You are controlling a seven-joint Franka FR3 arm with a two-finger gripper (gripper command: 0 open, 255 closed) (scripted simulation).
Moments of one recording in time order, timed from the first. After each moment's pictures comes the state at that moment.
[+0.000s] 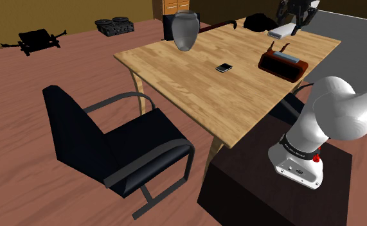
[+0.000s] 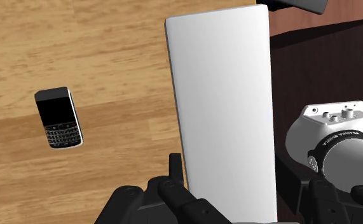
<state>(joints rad) 0.32 -0.90 -0.62 -2.20 -0.48 1.45 -1.45</state>
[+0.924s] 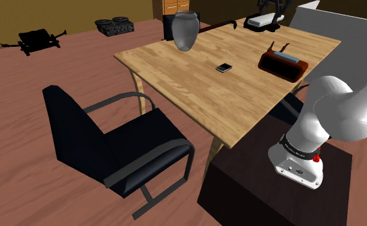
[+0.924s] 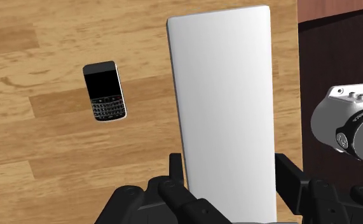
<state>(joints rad) 0.45 -0.64 -0.68 -1.99 -0.39 1.49 -1.43</state>
